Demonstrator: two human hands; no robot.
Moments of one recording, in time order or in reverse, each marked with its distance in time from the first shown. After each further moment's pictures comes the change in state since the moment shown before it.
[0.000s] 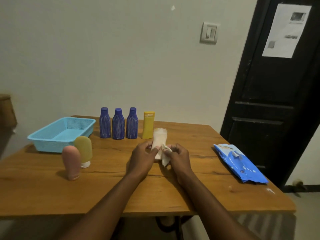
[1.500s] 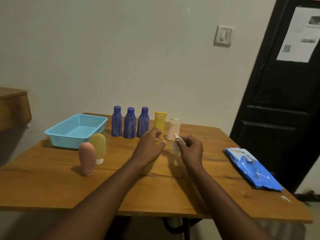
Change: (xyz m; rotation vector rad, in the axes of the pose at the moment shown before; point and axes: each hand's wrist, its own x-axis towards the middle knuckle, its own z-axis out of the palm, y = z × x) left_hand 0.021 0.024 -0.042 0.188 -0.078 0.261; right_hand 0.022 -0.014 0.014 -0.176 0.161 -0.215
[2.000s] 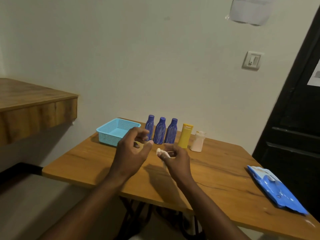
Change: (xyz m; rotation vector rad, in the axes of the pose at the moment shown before) left_hand -0.120 0.009 -0.147 -0.089 0.461 0.133; right_hand -0.102 -0.076 0.080 -0.020 -0.351 -0.137
